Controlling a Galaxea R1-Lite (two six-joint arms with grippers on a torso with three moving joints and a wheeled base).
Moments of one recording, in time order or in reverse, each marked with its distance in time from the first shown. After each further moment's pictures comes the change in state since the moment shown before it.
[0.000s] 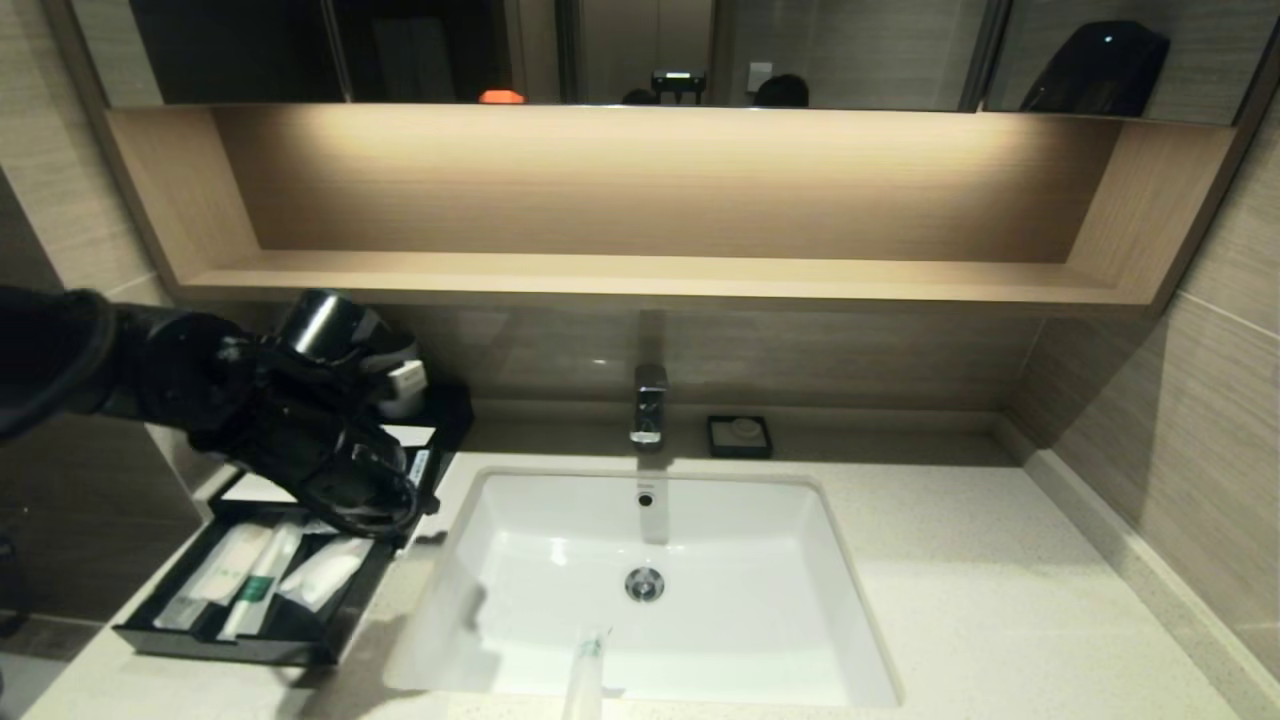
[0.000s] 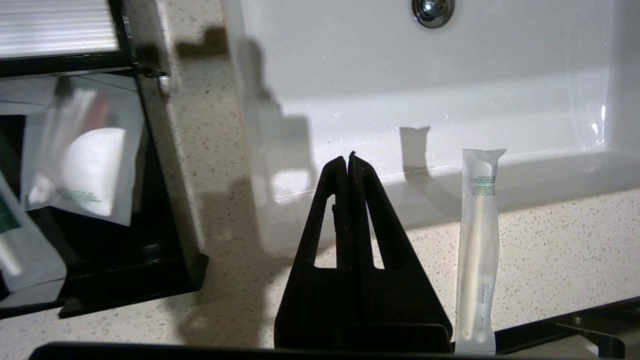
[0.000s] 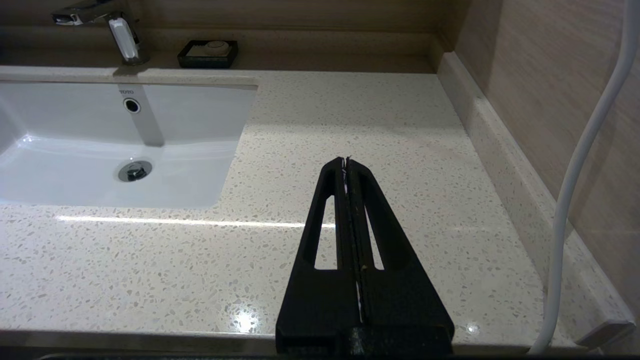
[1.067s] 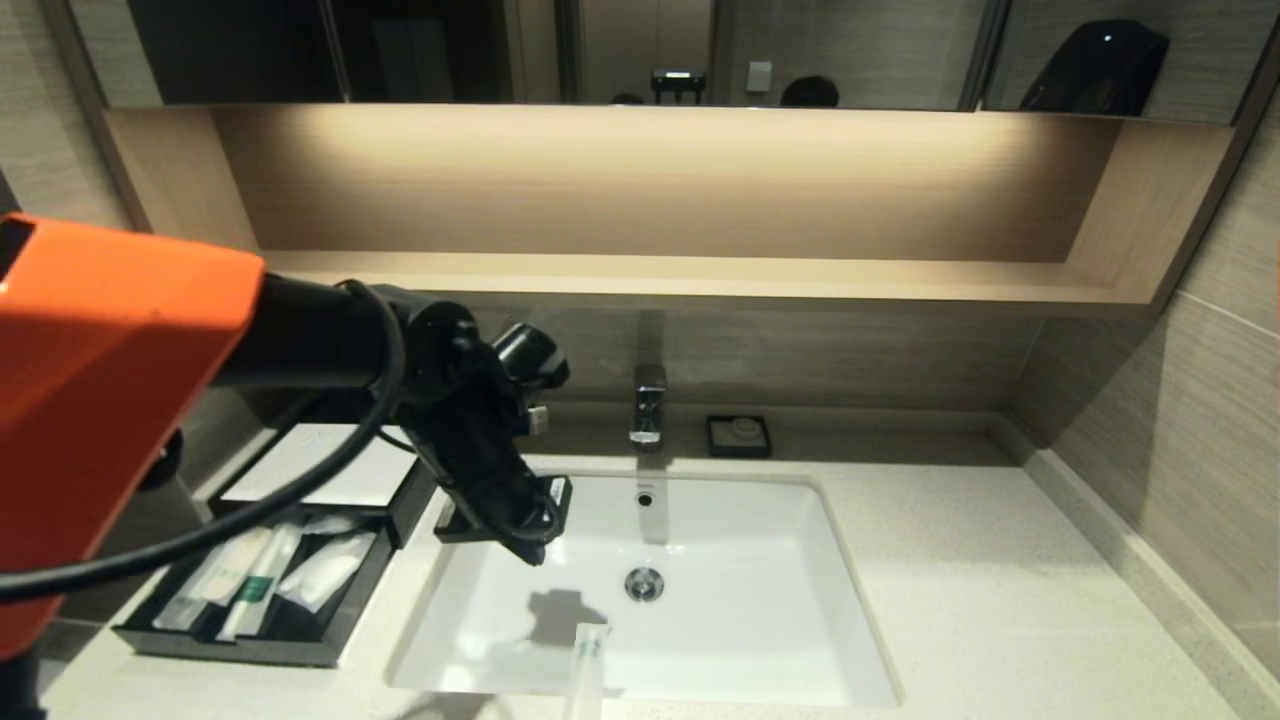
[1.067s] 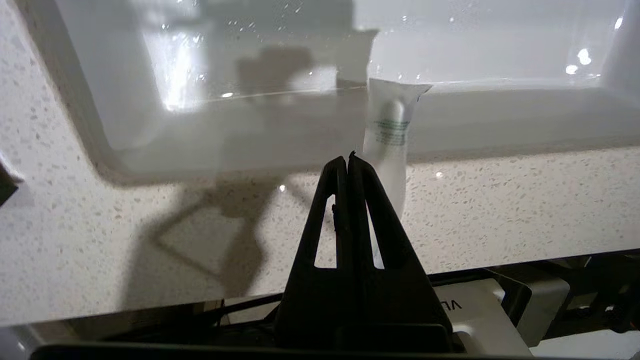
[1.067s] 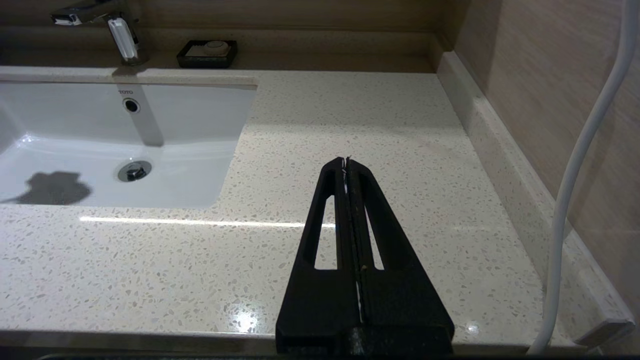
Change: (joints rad) left arm -0.289 0.269 -0.417 0.434 0.058 -0.320; right arm 0.000 0.000 0.000 0.000 0.000 0.000
